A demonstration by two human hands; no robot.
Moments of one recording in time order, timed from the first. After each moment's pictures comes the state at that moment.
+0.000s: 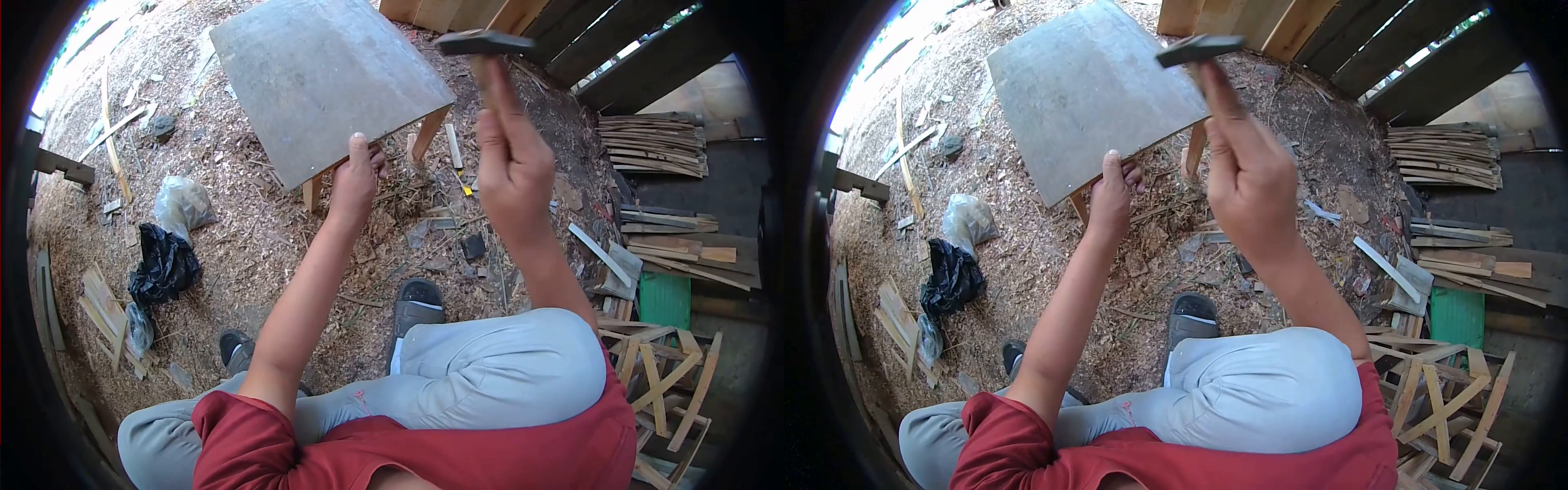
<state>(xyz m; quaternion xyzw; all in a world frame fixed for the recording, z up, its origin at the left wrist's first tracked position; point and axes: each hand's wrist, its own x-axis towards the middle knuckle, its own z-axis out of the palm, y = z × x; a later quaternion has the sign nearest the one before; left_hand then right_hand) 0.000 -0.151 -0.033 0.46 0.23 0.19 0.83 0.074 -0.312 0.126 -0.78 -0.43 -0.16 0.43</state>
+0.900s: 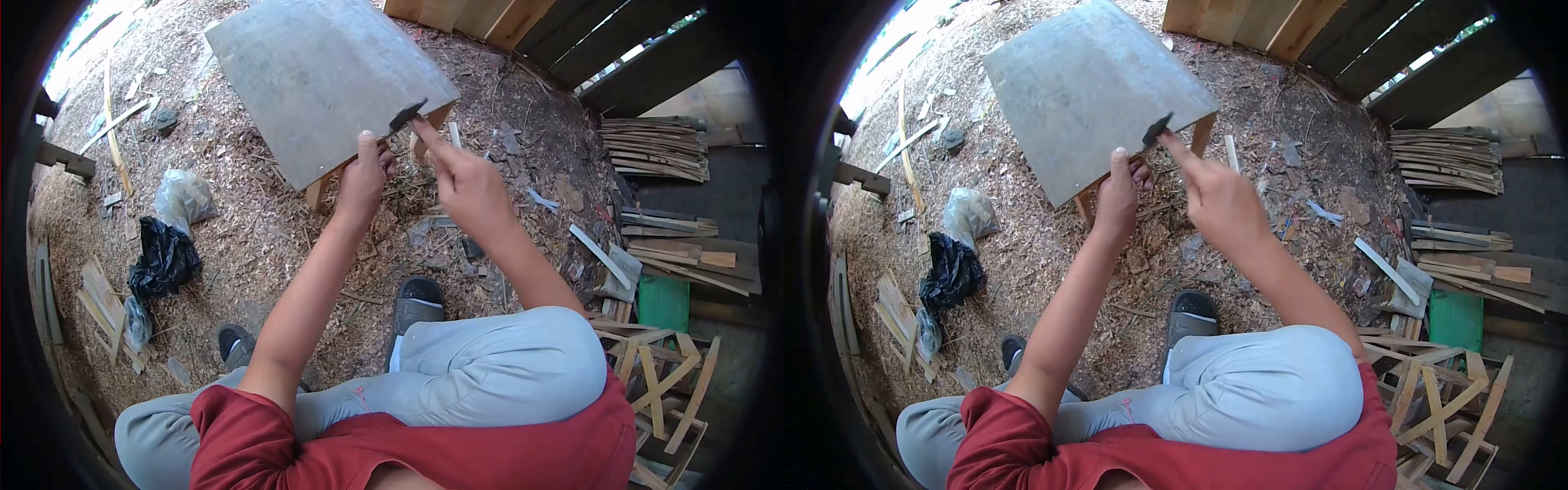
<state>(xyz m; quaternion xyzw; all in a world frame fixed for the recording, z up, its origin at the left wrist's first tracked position) 0.001 -0.154 -0.036 0.47 0.22 0.20 0.83 0.064 -0.315 0.079 -0.86 -0.44 -0.05 0.25</state>
